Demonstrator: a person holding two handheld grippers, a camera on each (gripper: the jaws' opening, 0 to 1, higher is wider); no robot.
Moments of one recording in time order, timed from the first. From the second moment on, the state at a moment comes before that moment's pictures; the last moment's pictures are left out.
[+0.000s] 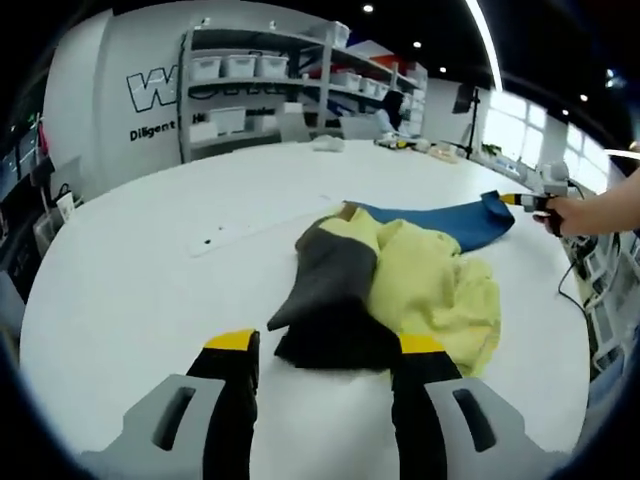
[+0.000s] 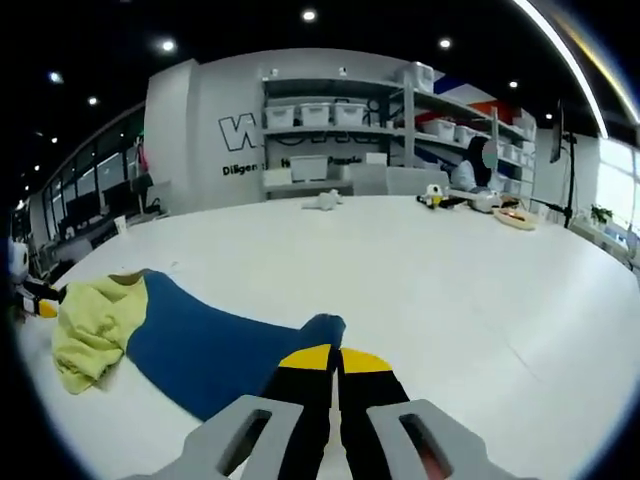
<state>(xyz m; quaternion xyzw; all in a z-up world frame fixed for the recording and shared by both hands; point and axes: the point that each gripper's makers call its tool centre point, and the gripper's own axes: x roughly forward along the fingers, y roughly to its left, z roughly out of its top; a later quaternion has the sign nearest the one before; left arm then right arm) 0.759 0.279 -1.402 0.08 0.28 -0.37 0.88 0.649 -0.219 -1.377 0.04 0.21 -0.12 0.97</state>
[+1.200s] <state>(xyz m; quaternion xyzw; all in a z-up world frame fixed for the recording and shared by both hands) 0.787 0.290 -1.421 0.07 0.32 -0.39 0.86 0.636 -0.228 -1.379 0.02 0.22 -0.14 0.96</state>
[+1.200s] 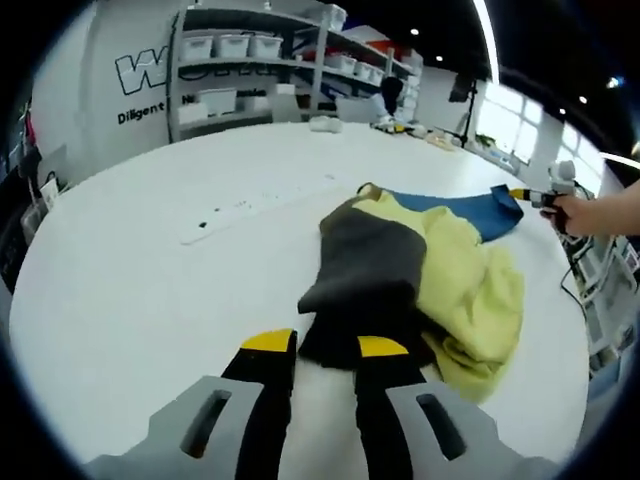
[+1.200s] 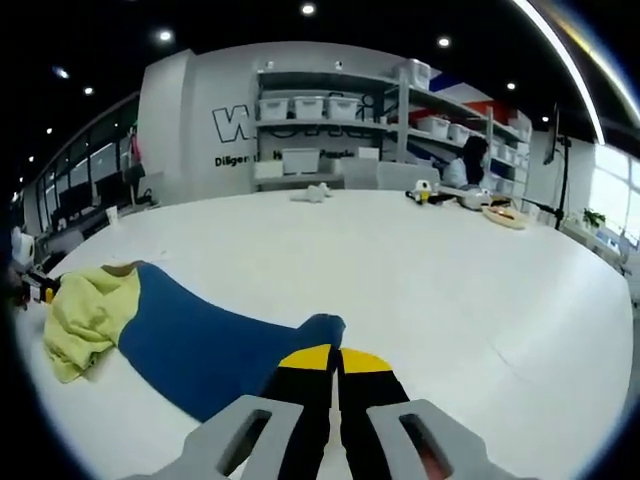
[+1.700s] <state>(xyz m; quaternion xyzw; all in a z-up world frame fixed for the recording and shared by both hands) 0.795 0.314 -1.420 0.04 0.33 -0.36 0.87 0.639 -0.228 -1.383 0.02 0.22 -0.14 0.96</state>
